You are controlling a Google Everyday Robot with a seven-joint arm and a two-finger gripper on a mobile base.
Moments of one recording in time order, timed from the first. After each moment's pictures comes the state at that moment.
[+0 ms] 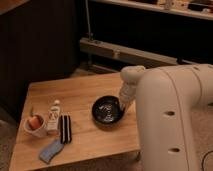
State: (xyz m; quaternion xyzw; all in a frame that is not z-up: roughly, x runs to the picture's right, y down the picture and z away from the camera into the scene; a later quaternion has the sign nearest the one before) arm 0.111 0.117 0.863 -0.34 0.21 0.61 0.69
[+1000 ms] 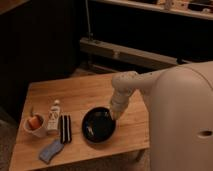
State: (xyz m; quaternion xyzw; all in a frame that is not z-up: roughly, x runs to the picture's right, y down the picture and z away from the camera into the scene) arm 0.042 0.151 0.796 -0.37 0.16 0.54 0.74
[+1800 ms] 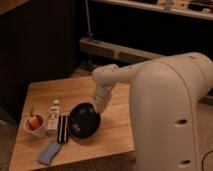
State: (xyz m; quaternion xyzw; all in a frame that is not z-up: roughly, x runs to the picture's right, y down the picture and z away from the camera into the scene) arm -0.042 0.109 0.809 -0.37 0.12 0.49 0.78
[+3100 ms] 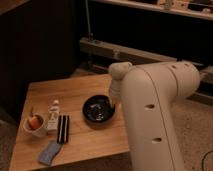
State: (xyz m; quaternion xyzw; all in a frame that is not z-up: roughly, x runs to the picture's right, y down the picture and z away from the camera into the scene) arm 0.071 0.104 0.889 -0.36 0.22 0.58 0.70
